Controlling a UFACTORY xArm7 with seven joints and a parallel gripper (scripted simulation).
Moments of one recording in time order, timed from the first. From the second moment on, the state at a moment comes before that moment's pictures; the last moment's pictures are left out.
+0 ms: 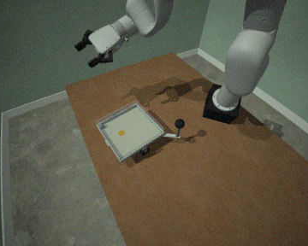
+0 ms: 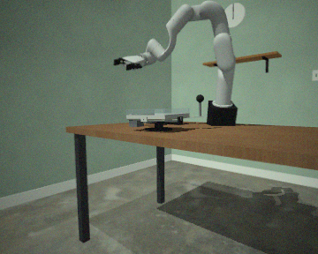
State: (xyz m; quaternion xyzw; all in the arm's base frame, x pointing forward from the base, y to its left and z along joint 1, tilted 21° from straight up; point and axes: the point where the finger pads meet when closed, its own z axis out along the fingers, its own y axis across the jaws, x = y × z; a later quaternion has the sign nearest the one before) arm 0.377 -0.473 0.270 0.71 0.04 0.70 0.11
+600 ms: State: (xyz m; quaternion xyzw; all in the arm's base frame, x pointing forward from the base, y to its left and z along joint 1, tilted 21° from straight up) arm 0.420 -0.324 0.301 0.75 0.15 0.64 -0.01
